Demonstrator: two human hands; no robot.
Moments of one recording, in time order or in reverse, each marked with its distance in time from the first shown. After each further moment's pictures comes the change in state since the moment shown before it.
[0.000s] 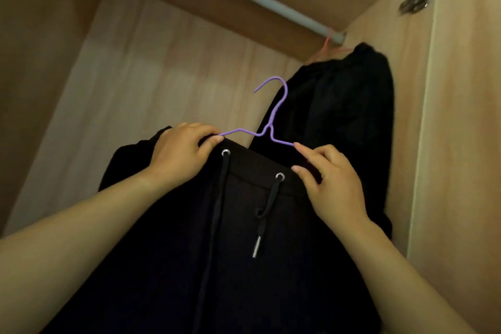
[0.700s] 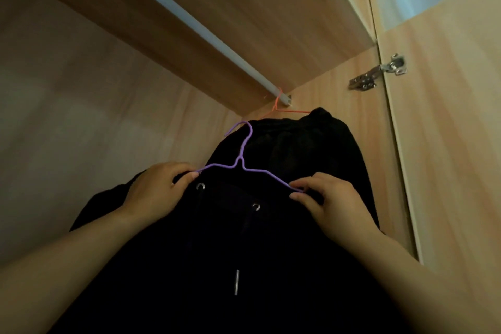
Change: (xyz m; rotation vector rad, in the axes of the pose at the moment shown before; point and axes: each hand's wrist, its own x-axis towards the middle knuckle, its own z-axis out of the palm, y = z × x) left_hand 0.129 -0.076 0.150 -0.435 0.007 0.061; right_hand 0.110 0.063 0.012 -0.333 -0.235 0.056
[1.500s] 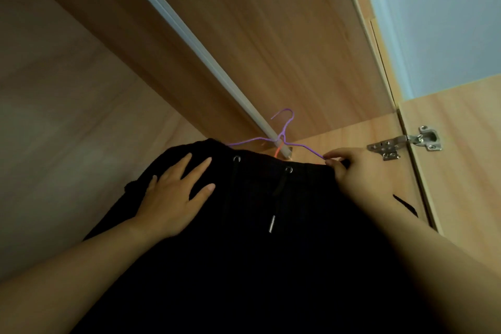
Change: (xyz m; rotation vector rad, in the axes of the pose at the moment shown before) left_hand 0.125 -0.014 0.072 0.067 -0.033 -0.107; right_hand 0.191 0.078 -0.036 -0.246 0.335 0.131
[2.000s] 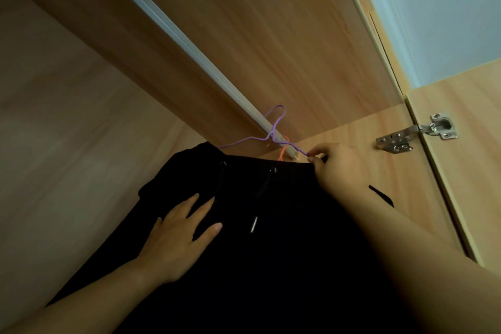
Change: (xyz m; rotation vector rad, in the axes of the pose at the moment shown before) left_hand -0.034 -0.012 0.026 -0.106 -0.181 0.001; right_hand 0.013 -0.019 0.040 0.023 -0.081 0.094
